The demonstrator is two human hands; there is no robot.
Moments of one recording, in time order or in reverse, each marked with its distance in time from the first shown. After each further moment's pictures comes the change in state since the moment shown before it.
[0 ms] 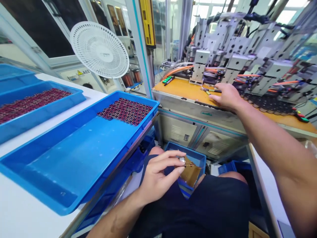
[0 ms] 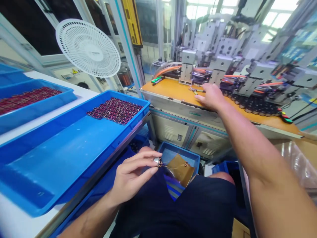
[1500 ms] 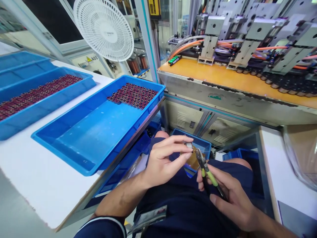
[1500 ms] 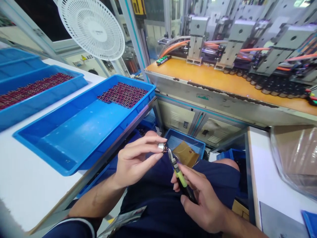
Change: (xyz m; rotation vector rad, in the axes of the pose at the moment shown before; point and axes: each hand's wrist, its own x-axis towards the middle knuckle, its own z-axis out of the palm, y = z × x) left_hand -0.014 0.023 0.014 0.034 0.018 0.019; right_hand -0.322 -0.146 -0.020 1.545 -0.409 -0.042
